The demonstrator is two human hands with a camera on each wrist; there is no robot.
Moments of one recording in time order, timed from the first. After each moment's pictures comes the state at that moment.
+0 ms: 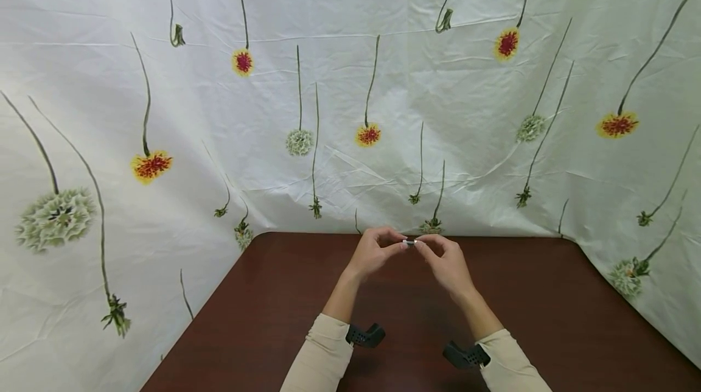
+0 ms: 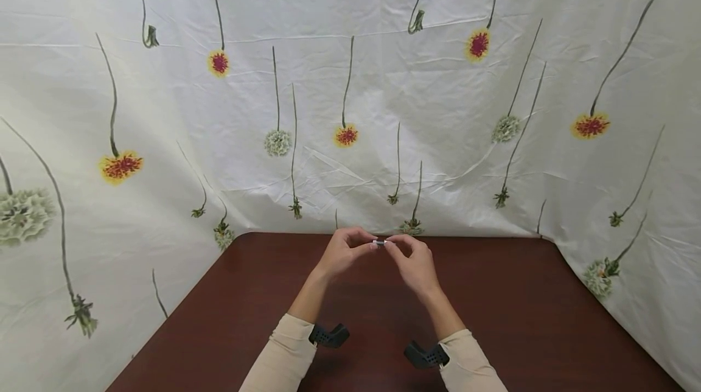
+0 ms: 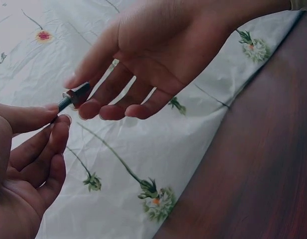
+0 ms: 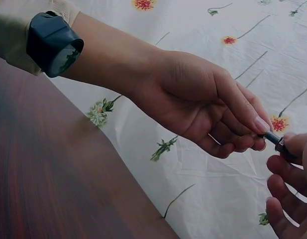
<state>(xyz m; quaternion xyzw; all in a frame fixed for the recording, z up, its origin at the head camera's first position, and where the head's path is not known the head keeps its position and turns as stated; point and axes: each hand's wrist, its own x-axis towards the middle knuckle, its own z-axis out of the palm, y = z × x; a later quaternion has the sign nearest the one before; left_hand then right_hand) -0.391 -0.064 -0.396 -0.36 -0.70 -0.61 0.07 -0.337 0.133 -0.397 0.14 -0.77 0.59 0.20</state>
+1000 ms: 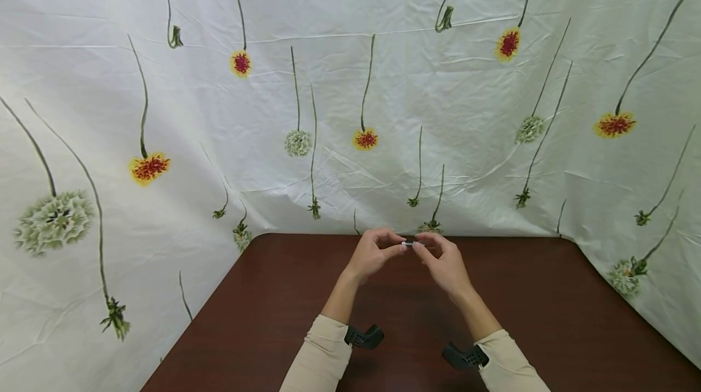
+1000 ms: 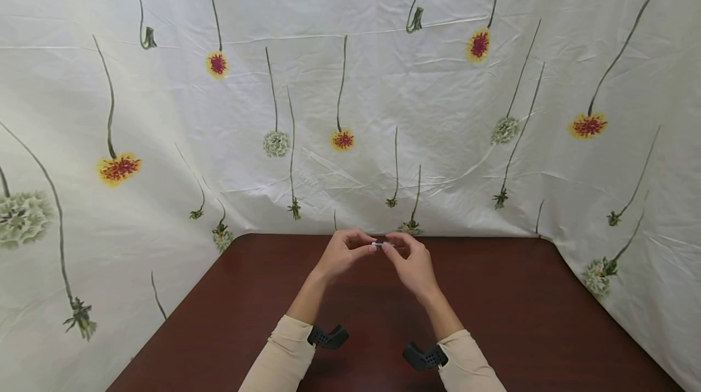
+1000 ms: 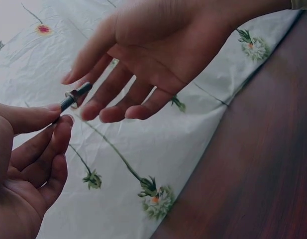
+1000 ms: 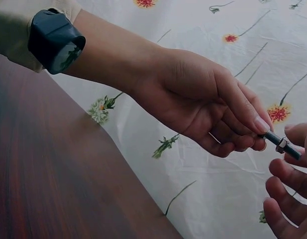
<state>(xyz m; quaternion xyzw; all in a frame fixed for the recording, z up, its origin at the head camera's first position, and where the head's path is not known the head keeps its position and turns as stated) -0.389 -0.065 -0.396 -0.36 -0.70 -0.61 0.05 -0.337 0.134 -0.398 0.15 -0.77 0.59 0.19</state>
